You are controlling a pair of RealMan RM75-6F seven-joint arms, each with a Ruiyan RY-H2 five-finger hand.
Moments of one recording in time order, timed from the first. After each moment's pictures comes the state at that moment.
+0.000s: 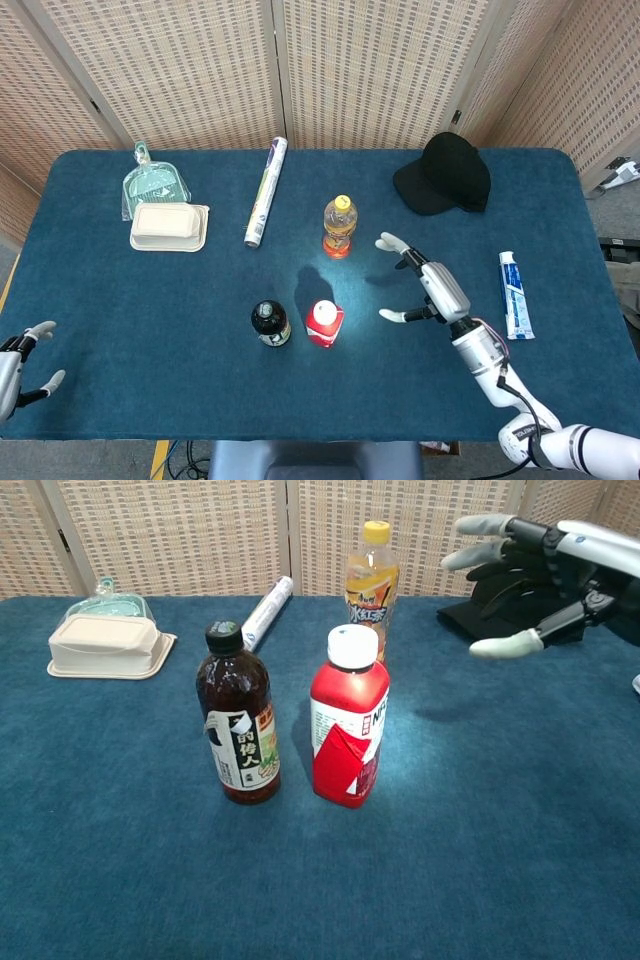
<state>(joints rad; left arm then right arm) -0.04 -1.13 -0.03 -1.51 1.47 1.48 -0.04 0.55 -1.42 0.14 -1.51 -1.48 1.21 0.55</state>
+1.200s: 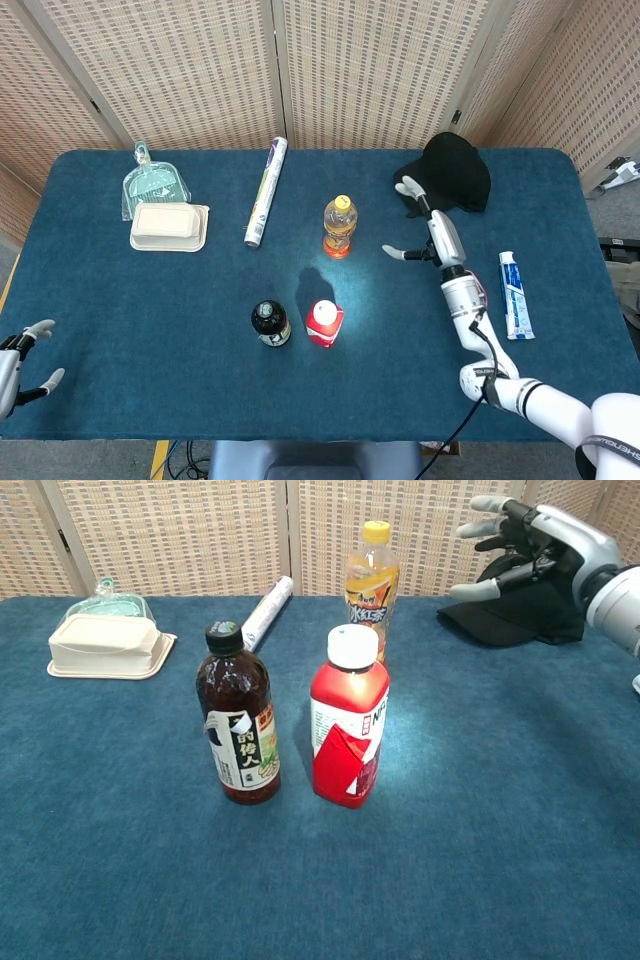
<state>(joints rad) -0.05 -1.13 -0.04 -1.51 1.46 1.48 -0.05 0.70 -1.66 0.35 -1.07 -1.27 1.04 0.66</state>
